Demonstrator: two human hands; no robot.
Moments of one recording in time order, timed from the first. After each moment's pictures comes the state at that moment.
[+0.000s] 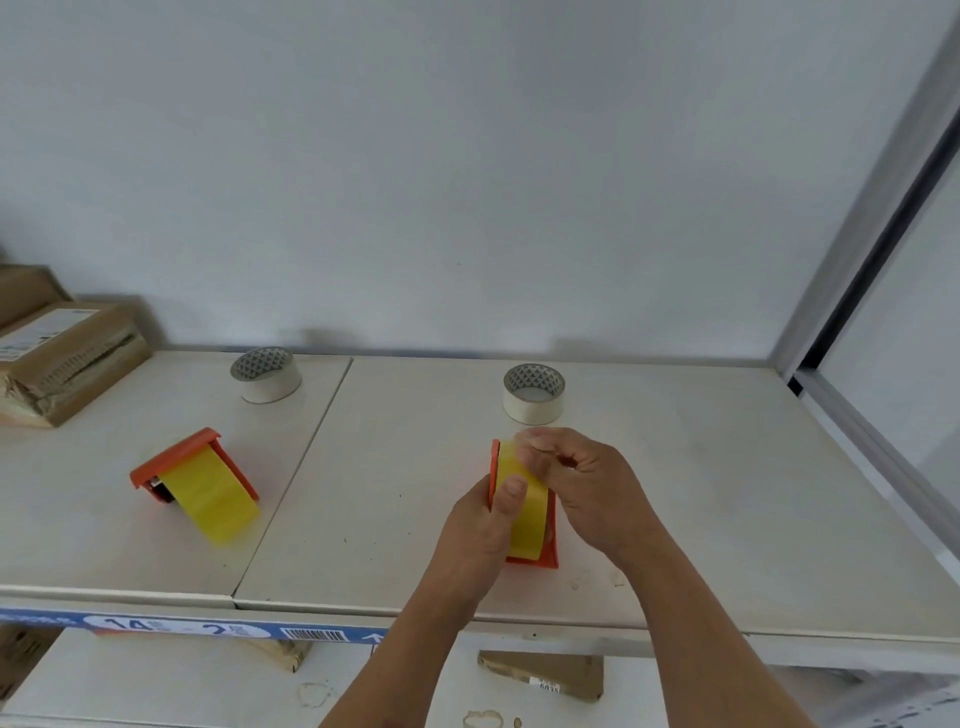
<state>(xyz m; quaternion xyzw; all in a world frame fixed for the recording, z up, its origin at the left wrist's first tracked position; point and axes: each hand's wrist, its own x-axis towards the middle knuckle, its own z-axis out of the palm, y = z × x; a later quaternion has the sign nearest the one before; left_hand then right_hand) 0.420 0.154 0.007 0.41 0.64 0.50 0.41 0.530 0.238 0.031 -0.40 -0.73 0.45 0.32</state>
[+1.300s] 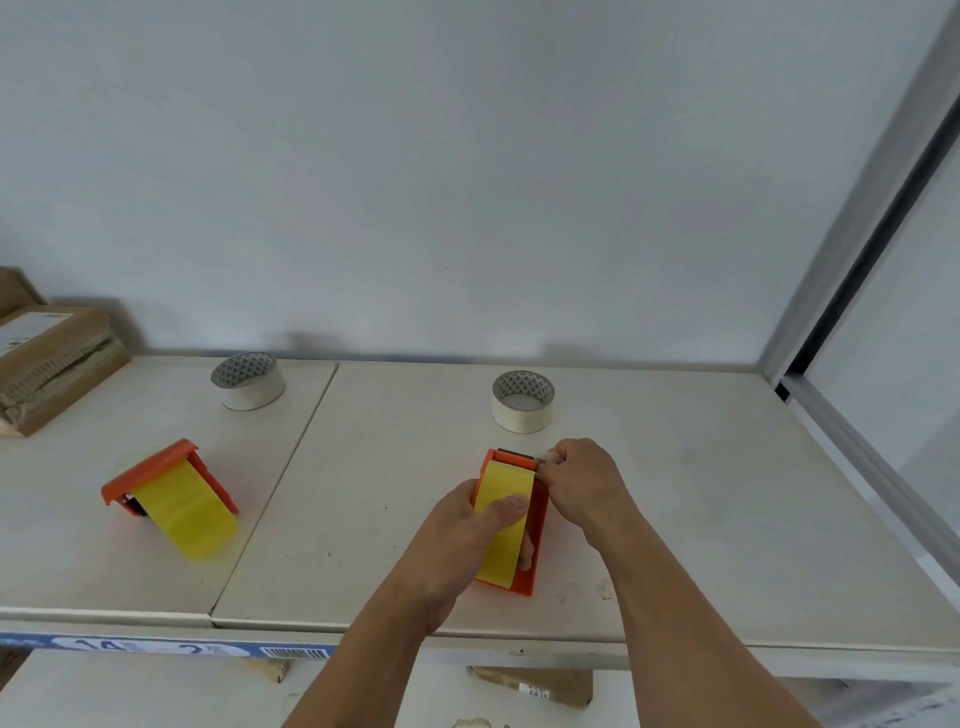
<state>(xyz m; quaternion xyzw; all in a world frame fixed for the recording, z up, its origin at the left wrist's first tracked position) 0.404 0.161 0.017 0.38 0.60 0.49 0.51 0.515 0.285 0.007 -0.58 -0.69 0.37 0.23</state>
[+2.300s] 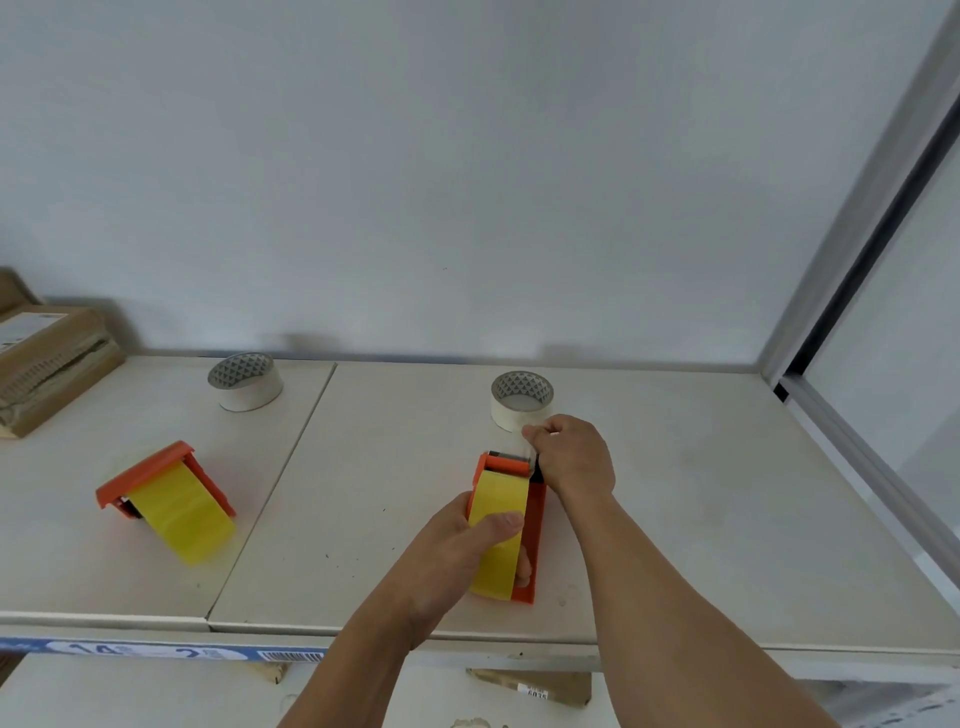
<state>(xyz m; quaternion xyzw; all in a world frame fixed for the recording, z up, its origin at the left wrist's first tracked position) 0.405 0.153 0.018 0.37 0.62 0.44 0.53 0.499 0.318 -0.005 -0.62 -0.65 0.33 0.28</state>
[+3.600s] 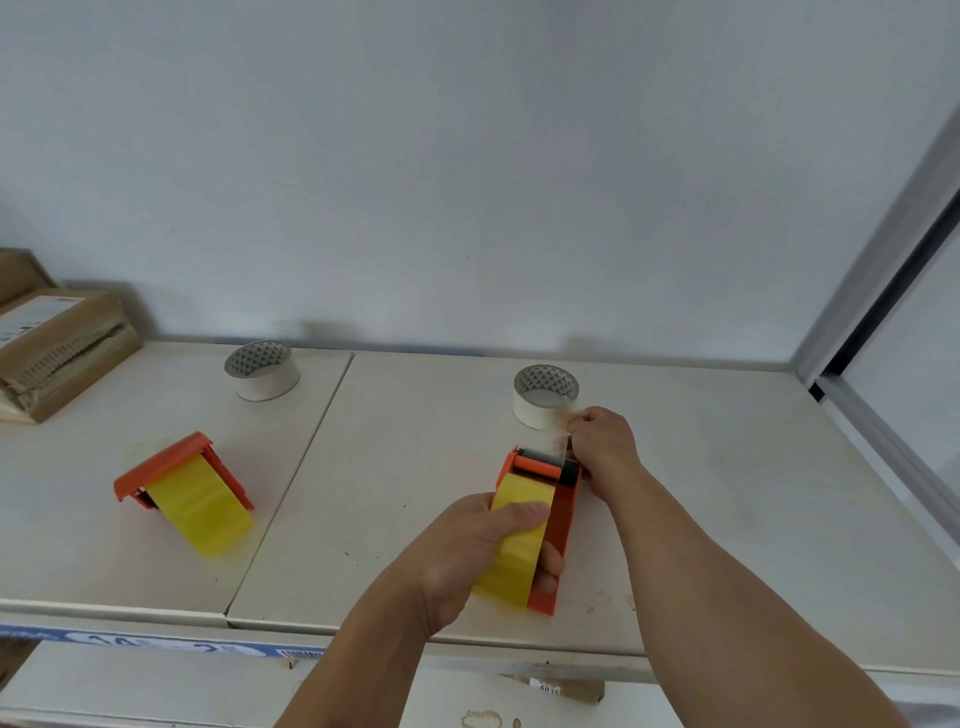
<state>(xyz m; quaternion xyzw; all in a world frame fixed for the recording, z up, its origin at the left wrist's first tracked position) 0.385 0.160 0.029 0.30 0.54 0.45 0.64 0.488 0.352 -0.021 -0.61 -0.53 0.49 0.32</state>
